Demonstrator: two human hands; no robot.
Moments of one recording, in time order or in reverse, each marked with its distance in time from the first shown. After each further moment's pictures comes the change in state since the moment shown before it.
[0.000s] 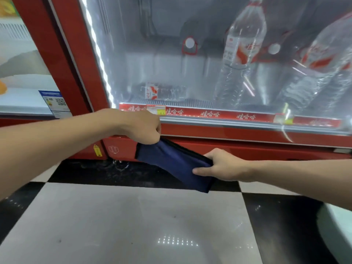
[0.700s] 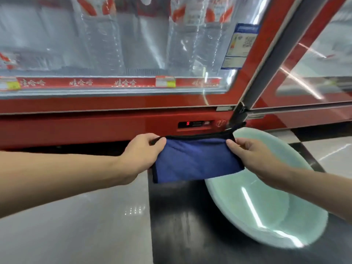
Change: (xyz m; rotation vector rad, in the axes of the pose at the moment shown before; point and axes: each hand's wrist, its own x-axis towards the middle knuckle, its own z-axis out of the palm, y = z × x) left_hand 0.105 0.353 0.140 -1.093 0.266 -0.084; right_hand -0.265 0.289 -0.131 0.531 0.543 0.258
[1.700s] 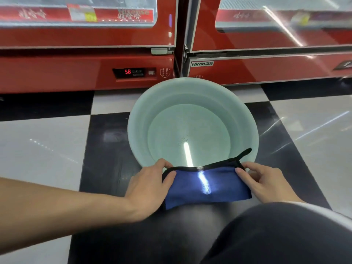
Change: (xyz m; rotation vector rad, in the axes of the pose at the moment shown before) left_hand -0.138 -0.008 0.291 0.546 -0.077 -0.016; right_hand -0.129 0.231 -0.193 -0.490 -0.004 -0.013
